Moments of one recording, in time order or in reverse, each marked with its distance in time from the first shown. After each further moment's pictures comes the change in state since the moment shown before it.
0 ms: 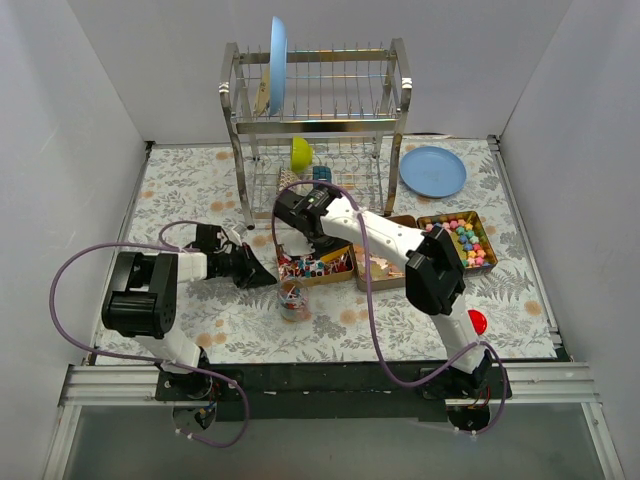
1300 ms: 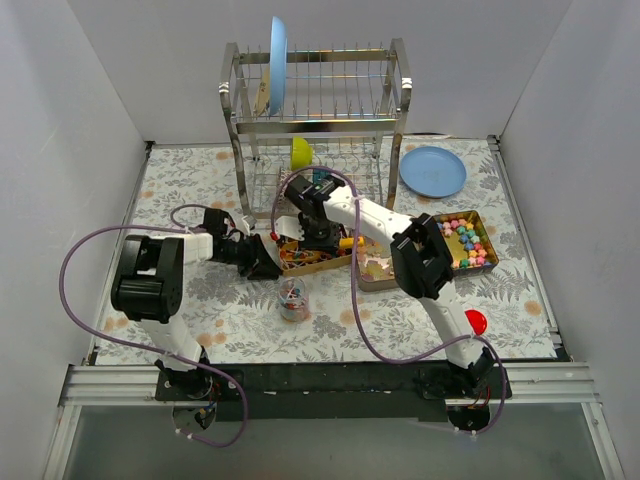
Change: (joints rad) left arm -0.038 0.130 0.197 -0.187 0.061 0.117; right arm -0.124 0.200 0.126 0.139 -0.429 0.149
